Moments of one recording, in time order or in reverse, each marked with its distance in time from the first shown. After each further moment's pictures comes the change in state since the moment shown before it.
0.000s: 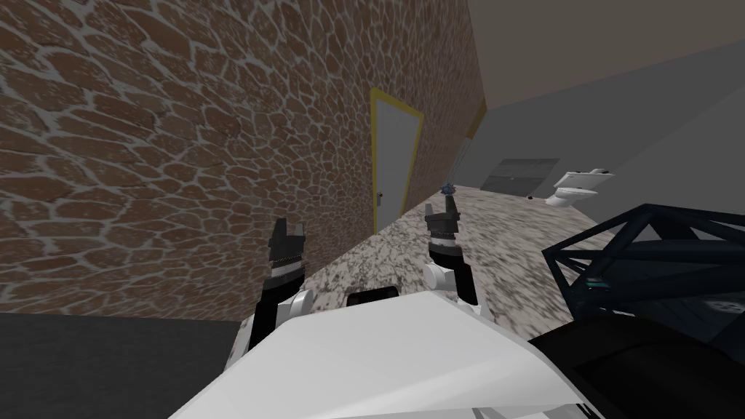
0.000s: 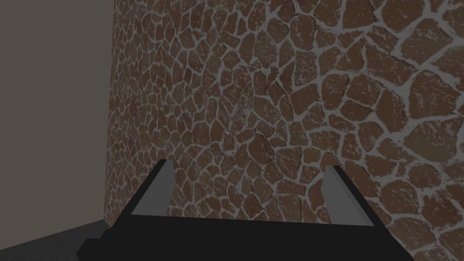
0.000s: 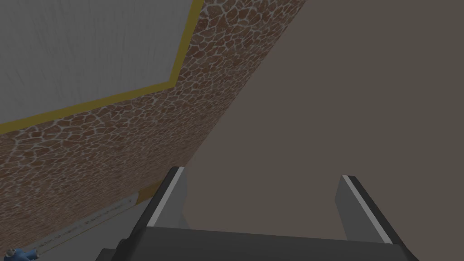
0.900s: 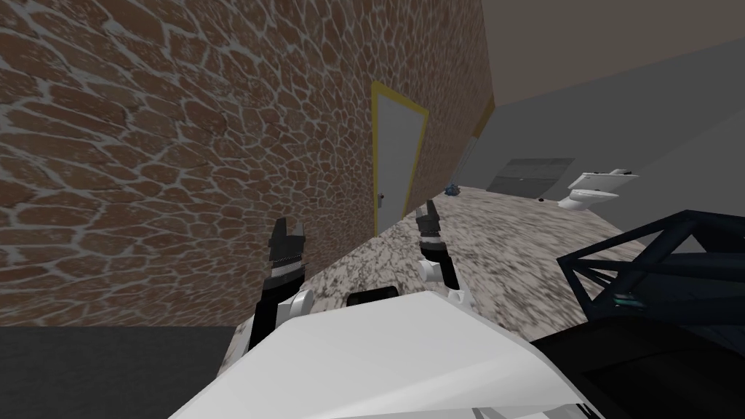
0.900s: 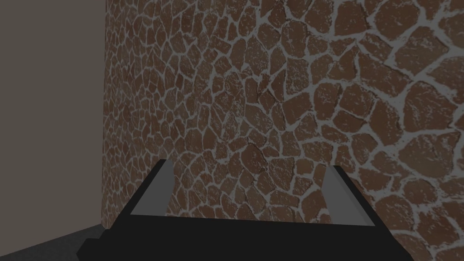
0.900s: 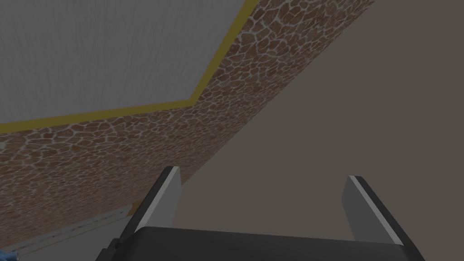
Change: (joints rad) arm -0.094 -0.051 0.009 0.180 0.057 -0.026 0.089
